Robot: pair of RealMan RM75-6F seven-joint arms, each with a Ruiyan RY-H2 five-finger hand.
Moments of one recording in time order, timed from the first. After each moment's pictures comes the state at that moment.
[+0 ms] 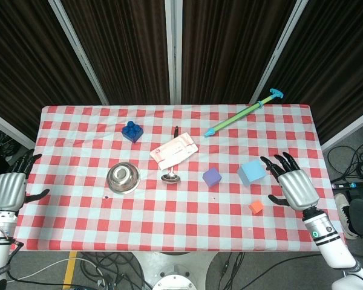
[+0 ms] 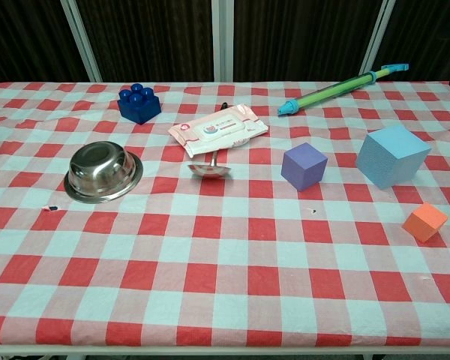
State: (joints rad) left arm -0.23 -1.34 -0.12 -1.22 1.43 1.39 -0.20; right arm 0.40 -1.11 0.08 -1.70 -1.49 1.21 -0.13
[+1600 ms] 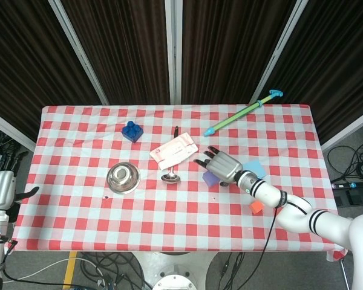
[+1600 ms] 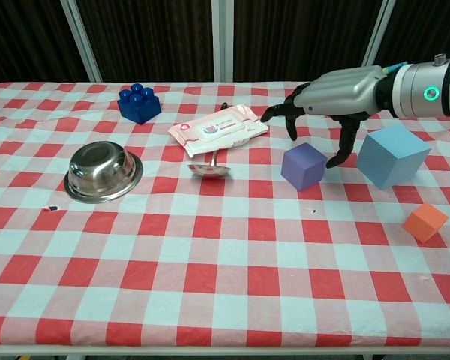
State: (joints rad) left arm -0.22 -1.32 -0.15 -1.22 1.36 1.37 -0.18; right arm 0.99 -1.43 0.06 -1.21 -1.59 0.58 0.03
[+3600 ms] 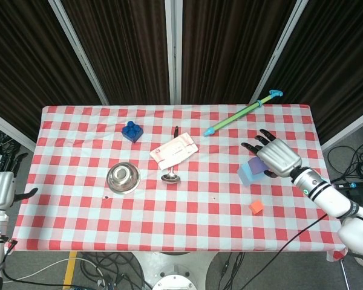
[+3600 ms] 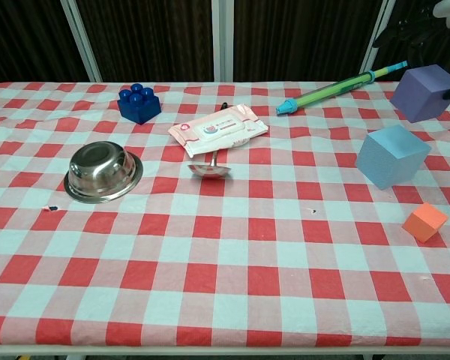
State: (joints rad) left arm -0.22 -1.34 -0.15 -1.19 1.34 1.35 -0.16; right arm 0.82 -0.99 0.01 -1.47 -1.58 0.80 0.05
